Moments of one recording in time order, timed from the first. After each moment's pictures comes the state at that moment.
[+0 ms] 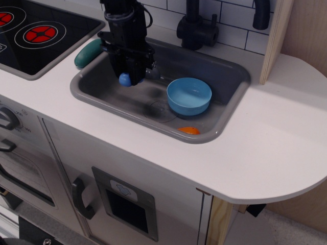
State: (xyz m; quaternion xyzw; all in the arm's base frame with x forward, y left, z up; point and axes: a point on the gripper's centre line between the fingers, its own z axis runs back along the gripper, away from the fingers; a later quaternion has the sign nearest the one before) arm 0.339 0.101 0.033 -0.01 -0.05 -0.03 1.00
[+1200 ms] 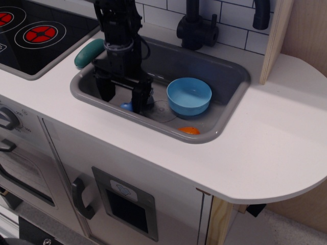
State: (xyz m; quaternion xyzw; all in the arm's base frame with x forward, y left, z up) arm 0.317 0.096 0.010 0.02 -0.02 0.03 1.00
